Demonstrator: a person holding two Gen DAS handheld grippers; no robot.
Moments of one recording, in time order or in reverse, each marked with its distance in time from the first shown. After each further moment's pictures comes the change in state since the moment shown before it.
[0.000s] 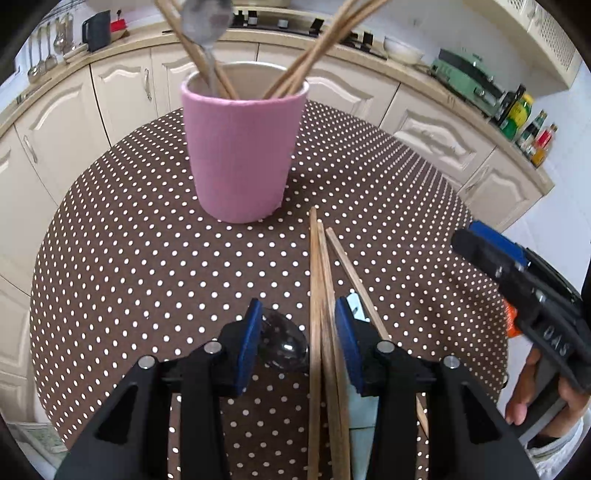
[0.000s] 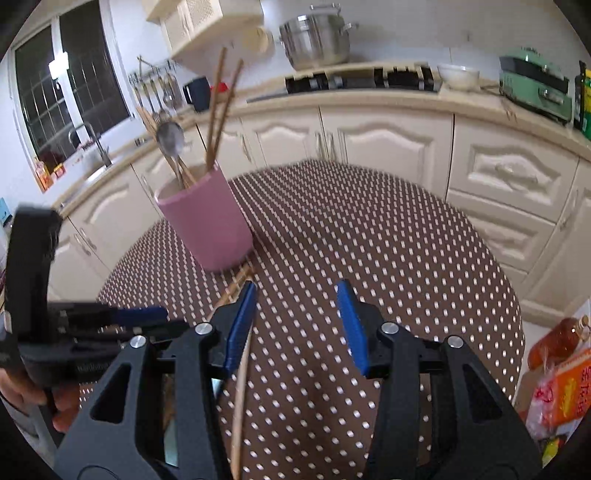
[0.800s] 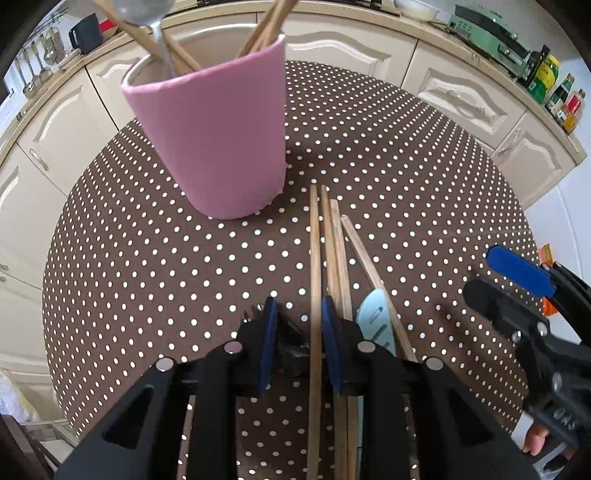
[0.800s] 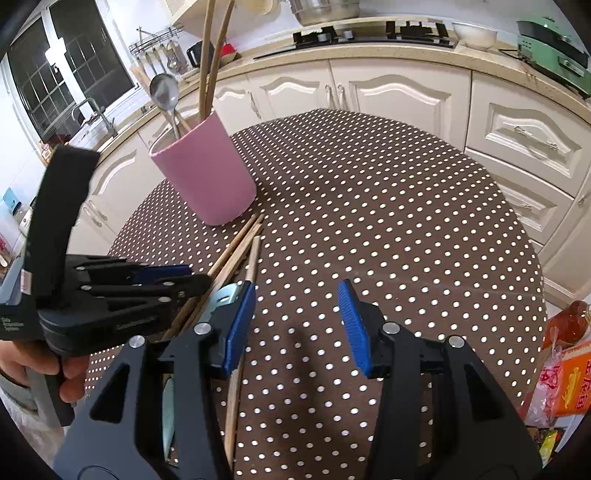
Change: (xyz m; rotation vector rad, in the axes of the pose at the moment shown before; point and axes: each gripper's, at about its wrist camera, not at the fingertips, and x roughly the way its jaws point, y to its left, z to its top) left arm 0.052 -0.035 0.033 0.051 0.135 0.137; right arm 0.016 0.000 -0.005 -0.002 0.155 0.069
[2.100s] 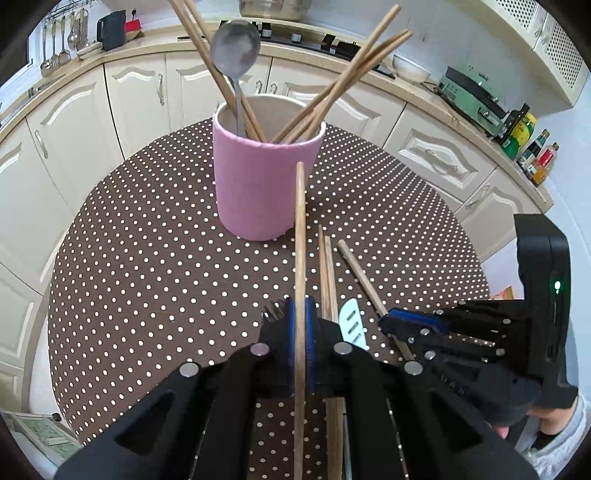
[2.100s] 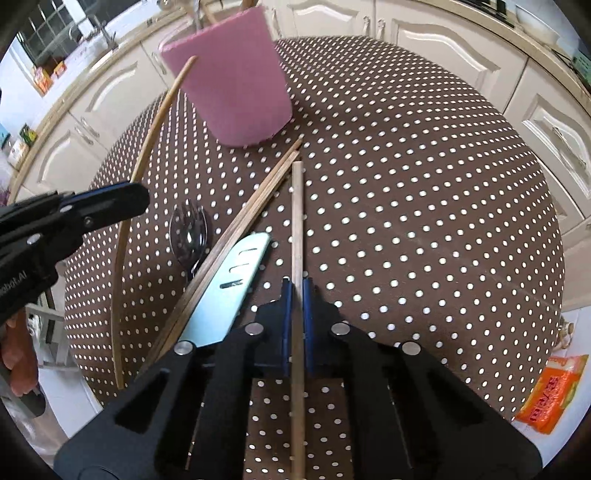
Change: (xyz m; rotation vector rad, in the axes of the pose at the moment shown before) left arm -0.066 0.043 -0.029 -0.117 -0.189 -0.170; right arm 0.042 0.029 0.011 -0.118 0.284 -0.033
